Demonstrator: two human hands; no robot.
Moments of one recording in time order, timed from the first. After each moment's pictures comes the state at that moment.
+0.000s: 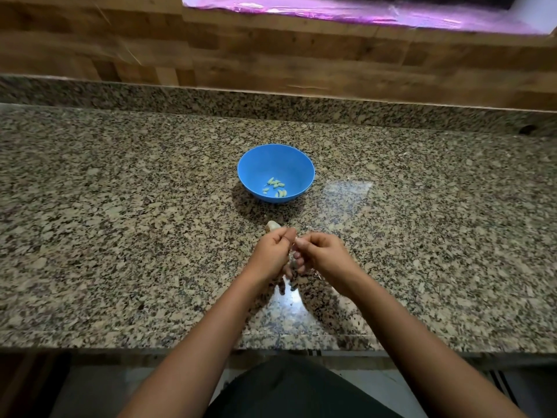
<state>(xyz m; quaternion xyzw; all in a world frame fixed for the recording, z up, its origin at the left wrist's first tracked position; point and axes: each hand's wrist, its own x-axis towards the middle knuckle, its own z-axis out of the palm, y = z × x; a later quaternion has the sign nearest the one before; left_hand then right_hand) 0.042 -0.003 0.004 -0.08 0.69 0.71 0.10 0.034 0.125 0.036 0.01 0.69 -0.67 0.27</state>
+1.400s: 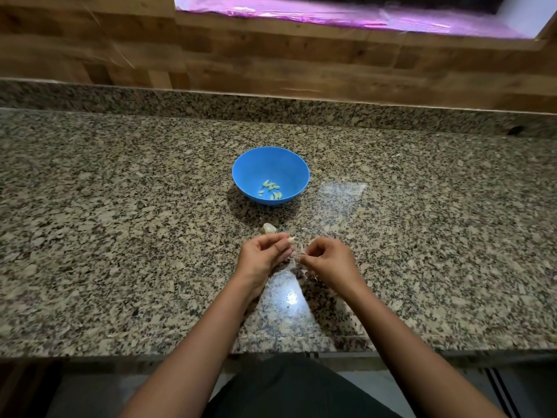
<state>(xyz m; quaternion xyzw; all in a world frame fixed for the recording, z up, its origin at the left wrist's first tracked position) 0.041 -0.006 -0.008 -0.19 0.49 0.85 0.06 0.031 0.139 0.012 -0.01 0.87 -0.47 0.12</state>
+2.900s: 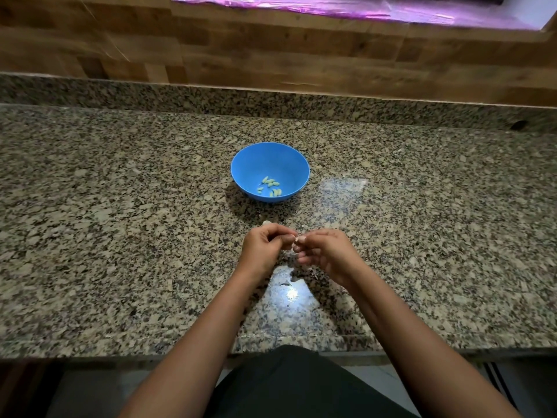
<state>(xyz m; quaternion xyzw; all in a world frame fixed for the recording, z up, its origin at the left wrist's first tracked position) 0.031 -0.007 -0.003 -0.08 0.69 0.72 0.00 0.016 0.132 0.030 0.11 0.66 -0.70 0.25</state>
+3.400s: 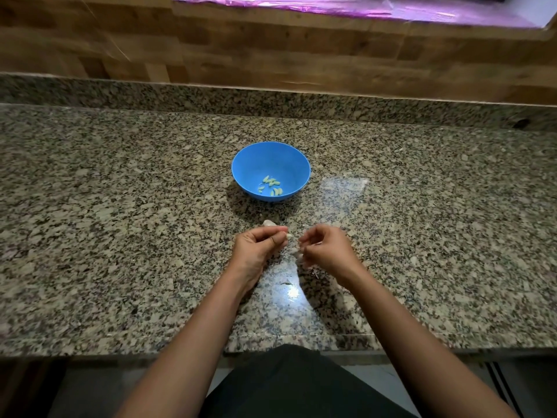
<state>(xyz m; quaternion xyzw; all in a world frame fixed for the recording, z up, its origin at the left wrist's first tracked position) 0.035 -0.016 -0.008 -0.15 0.50 0.85 0.03 0.019 0.131 0.029 0.05 0.82 -0.54 0.19</state>
